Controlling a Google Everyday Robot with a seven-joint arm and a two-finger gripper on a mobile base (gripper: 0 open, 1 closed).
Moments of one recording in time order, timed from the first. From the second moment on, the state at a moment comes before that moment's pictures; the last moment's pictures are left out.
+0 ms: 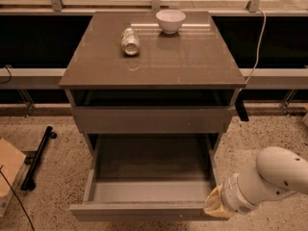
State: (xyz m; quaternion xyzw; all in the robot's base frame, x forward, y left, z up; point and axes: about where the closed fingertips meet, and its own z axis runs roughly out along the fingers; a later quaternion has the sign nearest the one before) arm 0.363 -0.184 0.571 -0.62 0.74 0.20 0.17
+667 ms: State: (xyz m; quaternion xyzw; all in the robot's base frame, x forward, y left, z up) arm 0.368 -0.191 0.494 -0.59 0.76 0.24 0.16
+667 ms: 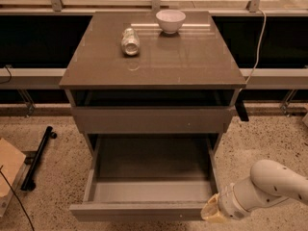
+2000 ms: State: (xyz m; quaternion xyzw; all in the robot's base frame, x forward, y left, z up) arm 0.404 -0.188 0.421 -0.57 0.76 0.26 0.18
